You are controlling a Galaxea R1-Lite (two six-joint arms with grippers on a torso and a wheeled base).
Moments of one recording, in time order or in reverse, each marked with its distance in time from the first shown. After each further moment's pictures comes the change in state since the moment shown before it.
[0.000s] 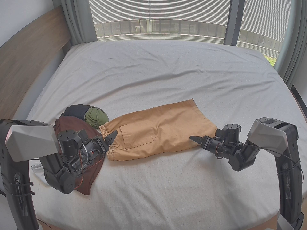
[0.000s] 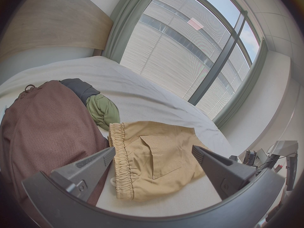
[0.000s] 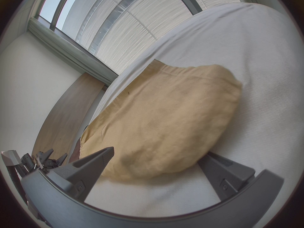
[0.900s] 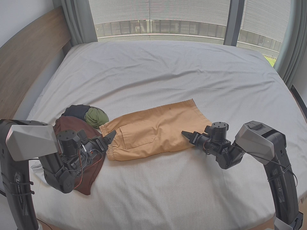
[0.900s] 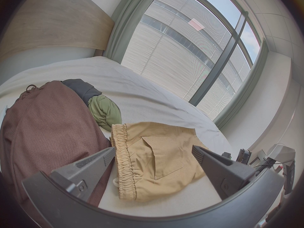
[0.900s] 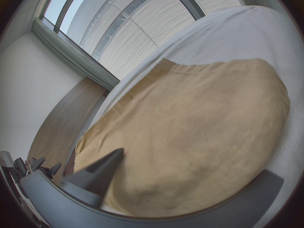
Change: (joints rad) left arm 0.013 0.006 -0.003 0.000 -0.003 -0.004; right arm 0.073 0.132 -0.261 0.058 -0.094 0.036
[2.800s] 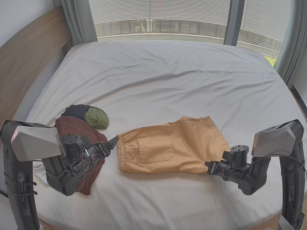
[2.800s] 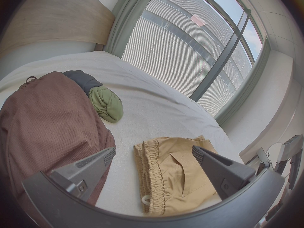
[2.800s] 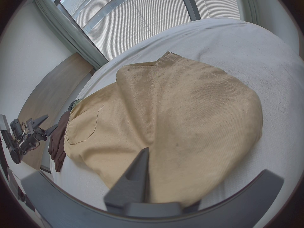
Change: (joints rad) left arm -0.009 0.037 0.010 0.000 -0.020 -0.004; right arm 0.001 -0.232 0.784 -0.344 -0.134 -0.183
